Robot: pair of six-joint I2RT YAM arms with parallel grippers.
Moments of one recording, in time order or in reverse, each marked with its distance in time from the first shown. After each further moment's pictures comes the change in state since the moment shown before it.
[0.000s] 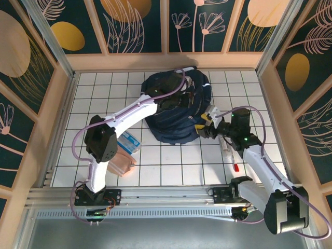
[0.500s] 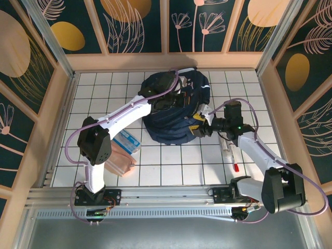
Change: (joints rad) left arm 0.018 -0.063 -0.095 0.048 0.072 -0.041; right arm 0.056 0.229 0.123 -0.077 -0.142 -0.153
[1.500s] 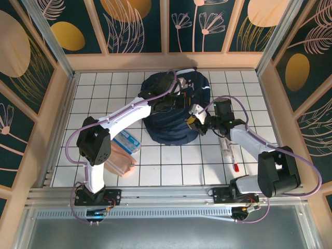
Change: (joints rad) left arm 0.002 -0.009 -0.046 0.057 0.036 -0.077; right arm 0.079 0.142 0.052 0.011 0.146 -0.060
